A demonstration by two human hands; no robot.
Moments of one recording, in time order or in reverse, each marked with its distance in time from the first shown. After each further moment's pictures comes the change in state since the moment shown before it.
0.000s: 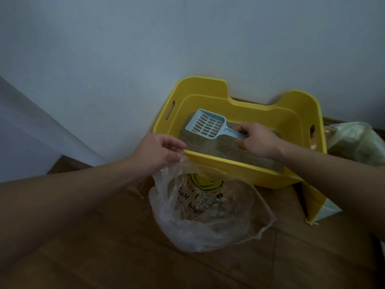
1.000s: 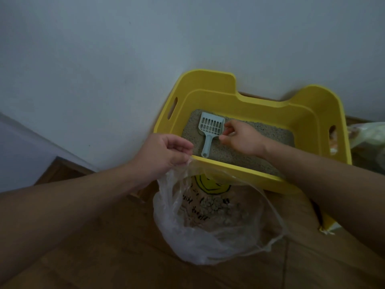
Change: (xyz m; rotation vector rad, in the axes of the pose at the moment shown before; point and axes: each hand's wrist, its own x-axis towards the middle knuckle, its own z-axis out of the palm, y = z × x) left_hand 0.020 -0.007 0.000 -0.059 -0.028 0.024; right_hand 0.053 -0.014 0.042 0.160 -0.087 0.014
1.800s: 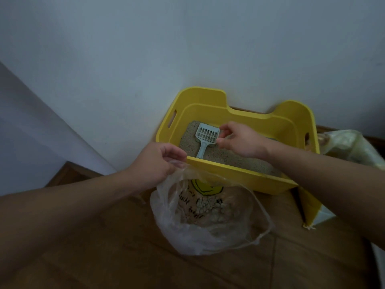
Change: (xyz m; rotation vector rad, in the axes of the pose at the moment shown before) left_hand -0.040 0.008 -0.004 0.186 0.014 0.064; right_hand -0.056 -0.029 -0.032 -0.069 0.014 -0.117
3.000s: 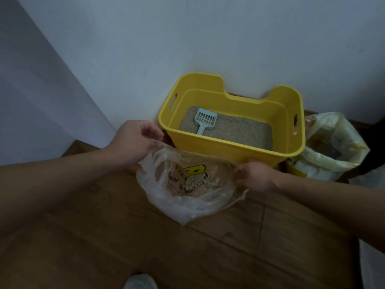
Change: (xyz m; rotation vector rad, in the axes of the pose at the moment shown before) left_hand -0.053 0.004 -0.029 0.248 0.222 0.072; right_hand -0.113 0.062 0.054 -0.471 -0.298 0.166
